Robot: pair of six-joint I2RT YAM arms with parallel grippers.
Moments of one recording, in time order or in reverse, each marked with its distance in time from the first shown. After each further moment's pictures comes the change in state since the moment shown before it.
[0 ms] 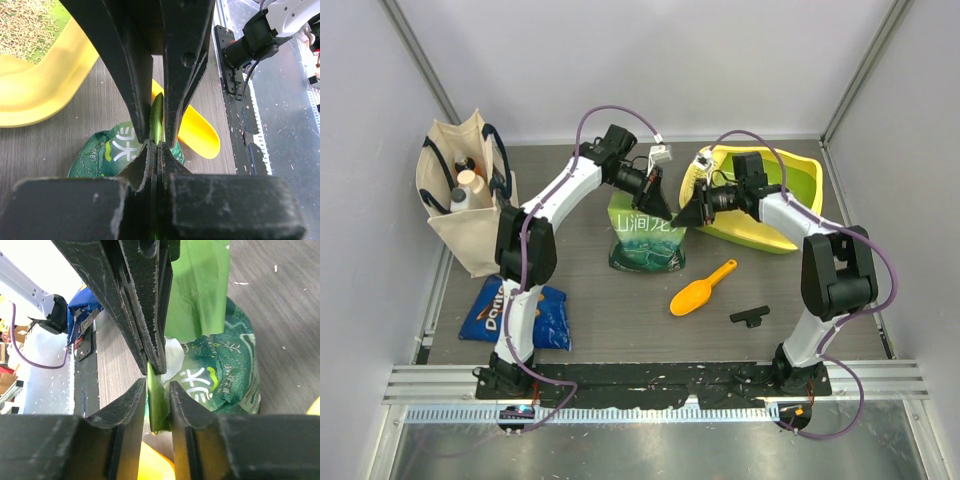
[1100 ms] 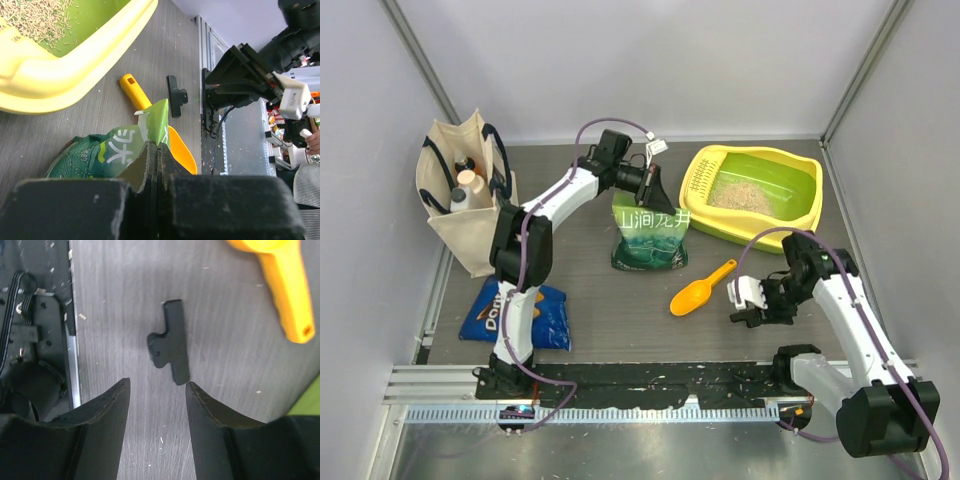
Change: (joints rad) left arm 0.013 -0.029 -0.187 0.471 0.006 -0.583; right arm -0.159 -0.773 -0.371 -1.137 0.699 -1.522
